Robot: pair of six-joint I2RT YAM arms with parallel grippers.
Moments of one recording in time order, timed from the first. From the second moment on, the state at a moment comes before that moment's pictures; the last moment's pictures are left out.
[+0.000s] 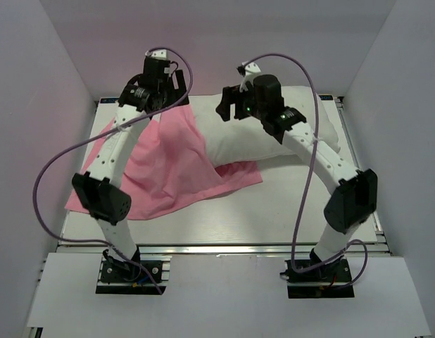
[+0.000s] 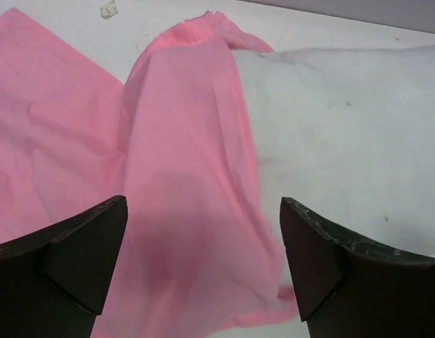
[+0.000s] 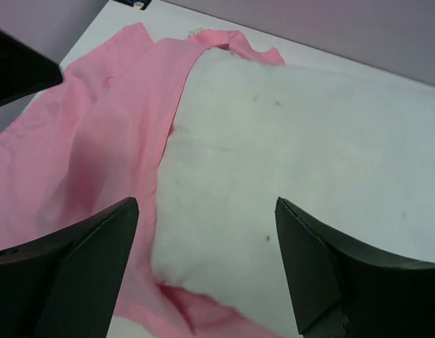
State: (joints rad) left arm -0.37 1.75 1.99 -0.86 -0.26 -0.37; right arm 0.58 1.68 1.60 -0.25 -0.11 0.22
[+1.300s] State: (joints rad) left arm -0.27 2.04 2.17 -0.81 0.06 -0.28; right arm 0.56 1.82 1.46 0.03 -0.36 -0.13
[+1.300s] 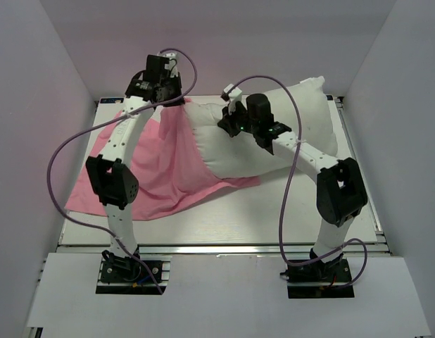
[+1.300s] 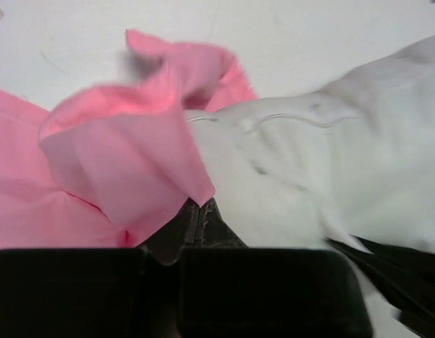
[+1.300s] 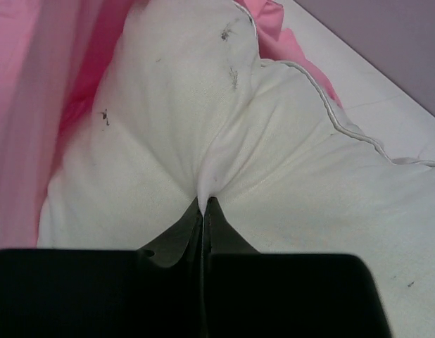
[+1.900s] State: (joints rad) left arm -0.36 1.90 2.13 -0.84 0.20 -0.27; right arm 0.75 1.68 1.25 0.25 -0.15 0.09
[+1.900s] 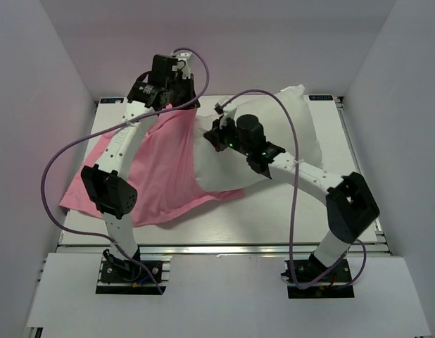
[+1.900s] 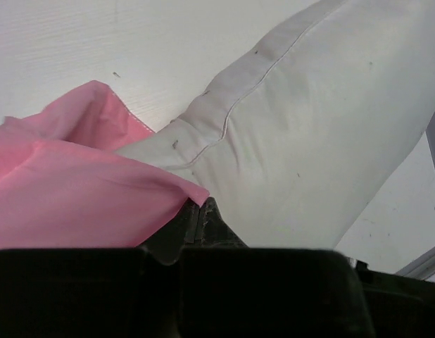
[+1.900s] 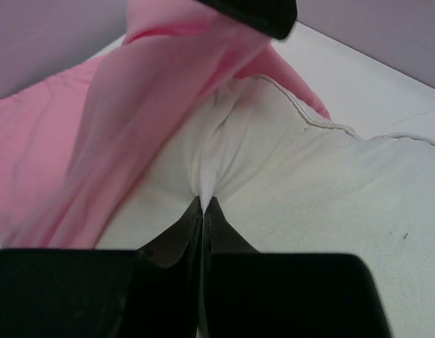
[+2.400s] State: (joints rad) left arm -0.44 1.91 2.12 -0.83 0.22 -0.26; right arm 0.78 1.87 1.30 0.39 -0.15 0.22
